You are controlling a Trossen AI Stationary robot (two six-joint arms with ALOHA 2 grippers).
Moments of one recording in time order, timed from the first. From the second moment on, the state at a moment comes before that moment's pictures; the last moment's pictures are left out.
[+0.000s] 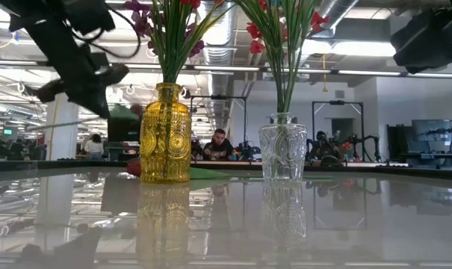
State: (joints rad) left arm 0.30 0.81 0.55 -0.60 -0.62 -0.88; right arm 0.76 1.21 0.54 0.11 0.52 0.37
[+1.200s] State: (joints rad) left arm 0.38 1.32 0.61 -0.63 -0.09 -0.77; right arm 0.85 1.21 0.54 0.10 0.52 0.38
